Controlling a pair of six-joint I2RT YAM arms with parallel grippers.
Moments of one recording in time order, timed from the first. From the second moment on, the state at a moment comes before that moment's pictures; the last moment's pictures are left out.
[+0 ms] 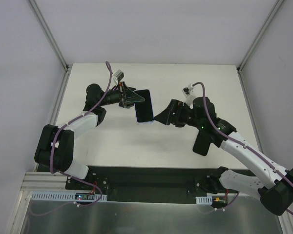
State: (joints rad) left arm -0.29 1.49 0.81 0.87 1.07 -1.58; right arm 0.69 1.03 0.89 -0.26 -0.28 0.79
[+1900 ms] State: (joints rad) left arm -0.29 1.49 0.81 0.87 1.07 -1.58; right arm 0.71 1.02 0.90 -0.29 -0.22 0.76
